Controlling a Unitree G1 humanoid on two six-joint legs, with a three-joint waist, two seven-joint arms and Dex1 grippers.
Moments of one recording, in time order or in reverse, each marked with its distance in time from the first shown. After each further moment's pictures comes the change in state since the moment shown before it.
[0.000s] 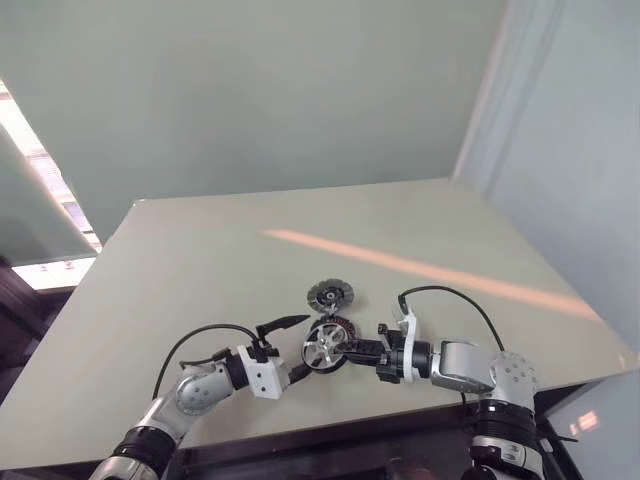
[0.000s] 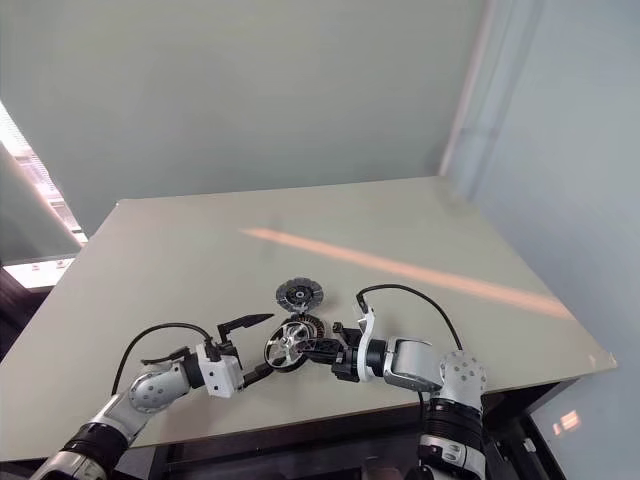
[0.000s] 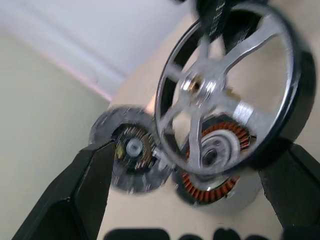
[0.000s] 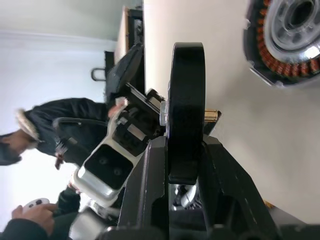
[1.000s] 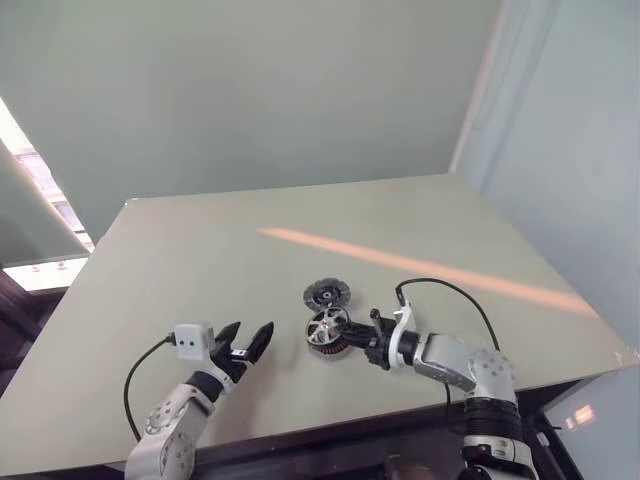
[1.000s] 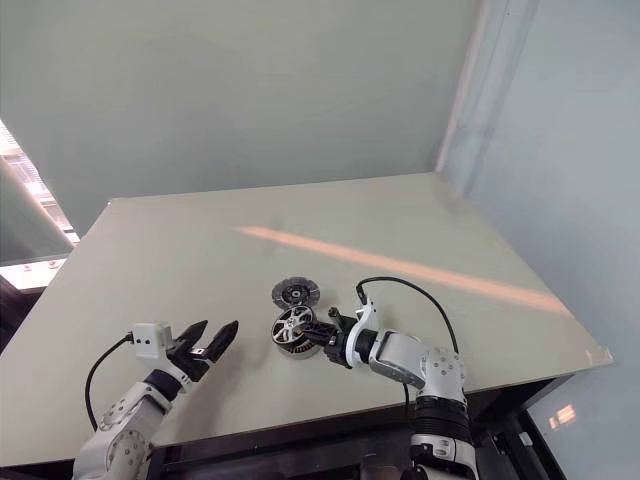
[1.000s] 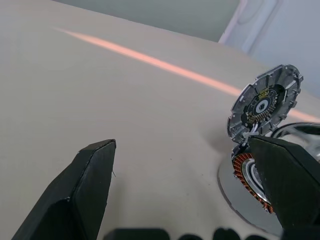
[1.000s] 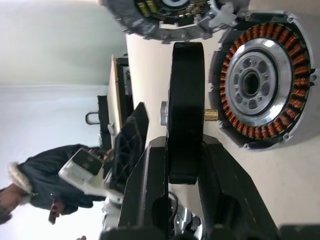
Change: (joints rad) left arm 0.284 -0.278 0.405 -0.520 -0.731 1.081 0.022; right arm -0.024 0.015 0.119 0.109 -0.113 -0.288 0.053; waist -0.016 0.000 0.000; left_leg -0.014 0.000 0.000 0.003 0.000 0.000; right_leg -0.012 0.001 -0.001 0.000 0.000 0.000
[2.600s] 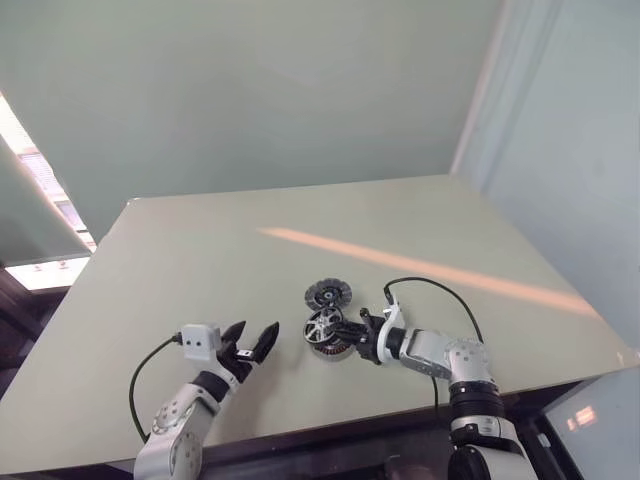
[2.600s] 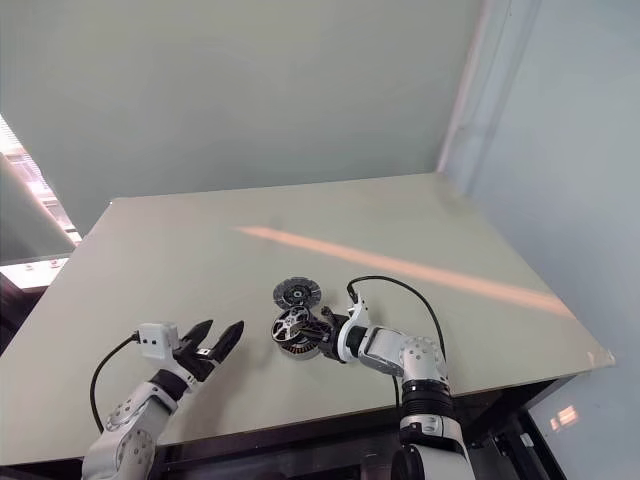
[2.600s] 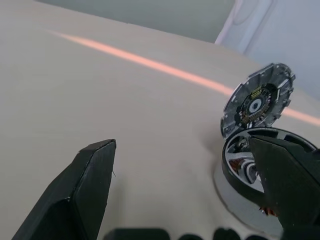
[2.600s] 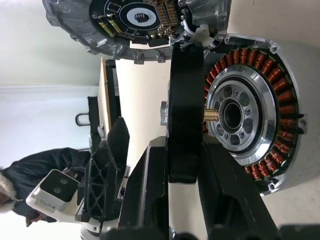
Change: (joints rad) left arm -0.017 -0.057 0.028 -0.006 0.081 0.007 -0.045; right arm -0.093 0.004 -0.010 0.183 -0.289 -0.097 0.247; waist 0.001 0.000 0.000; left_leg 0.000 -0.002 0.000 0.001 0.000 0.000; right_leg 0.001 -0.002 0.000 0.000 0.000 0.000
